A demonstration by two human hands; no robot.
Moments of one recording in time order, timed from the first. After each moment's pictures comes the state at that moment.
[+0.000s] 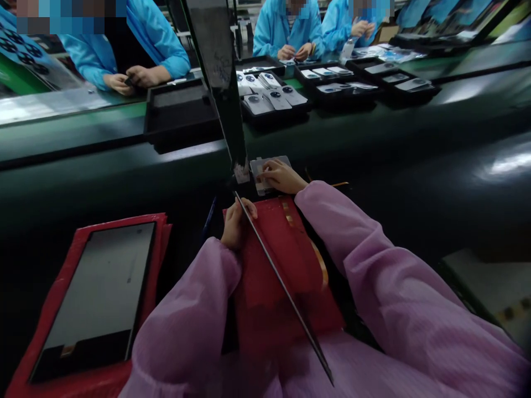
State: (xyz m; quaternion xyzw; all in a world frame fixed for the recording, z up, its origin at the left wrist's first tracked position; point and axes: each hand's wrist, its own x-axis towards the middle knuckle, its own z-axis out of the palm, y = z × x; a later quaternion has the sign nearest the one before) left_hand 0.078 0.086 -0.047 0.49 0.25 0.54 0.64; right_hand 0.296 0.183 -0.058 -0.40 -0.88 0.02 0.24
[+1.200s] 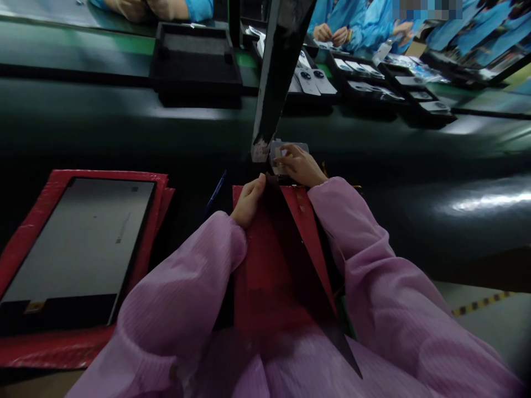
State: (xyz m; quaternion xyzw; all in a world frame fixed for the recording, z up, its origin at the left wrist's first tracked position) left_hand 0.078 0.091 -0.054 0.43 0.24 0.51 0.70; right_hand 0.291 0.172 -0.047 -0.44 -0.88 0.00 0.18
